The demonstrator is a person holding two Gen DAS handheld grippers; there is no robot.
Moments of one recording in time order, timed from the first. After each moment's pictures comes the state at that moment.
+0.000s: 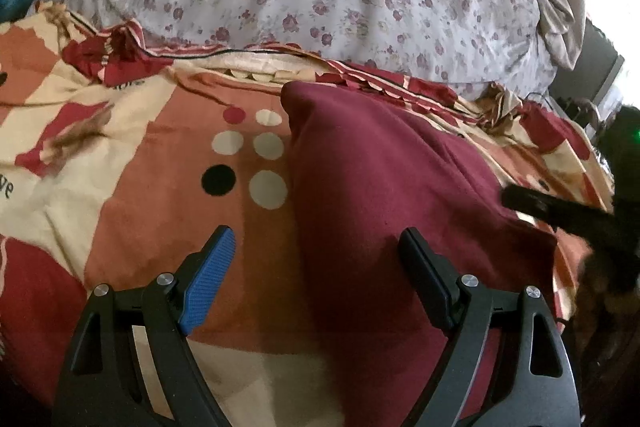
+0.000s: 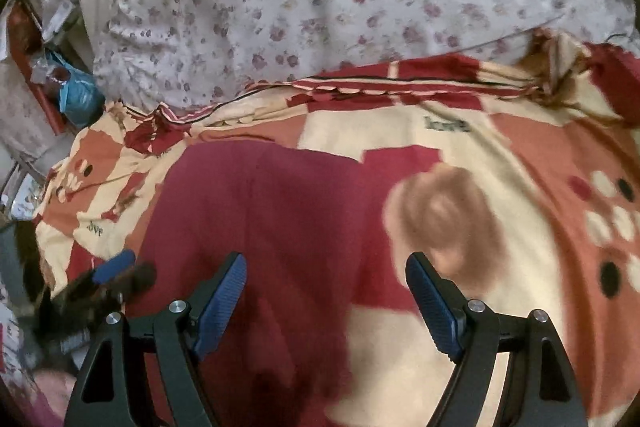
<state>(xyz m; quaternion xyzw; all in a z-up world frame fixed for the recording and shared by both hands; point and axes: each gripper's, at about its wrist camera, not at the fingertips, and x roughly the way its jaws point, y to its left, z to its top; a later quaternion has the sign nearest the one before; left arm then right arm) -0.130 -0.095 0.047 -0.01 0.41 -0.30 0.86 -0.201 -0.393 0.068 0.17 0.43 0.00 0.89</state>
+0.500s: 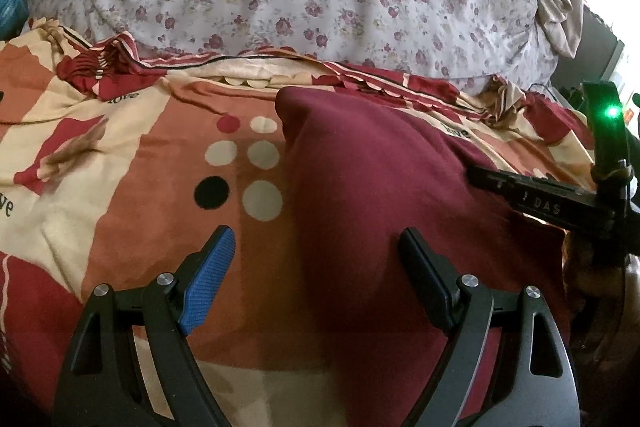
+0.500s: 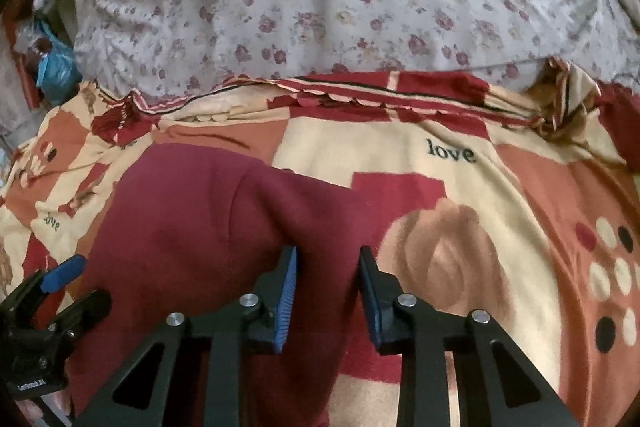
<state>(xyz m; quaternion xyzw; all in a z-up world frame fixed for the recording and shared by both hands) -0.128 -0.106 0.046 0.01 0.40 -0.30 0.86 -0.167 -0.390 0.051 0.10 0.43 -0.04 0.90</state>
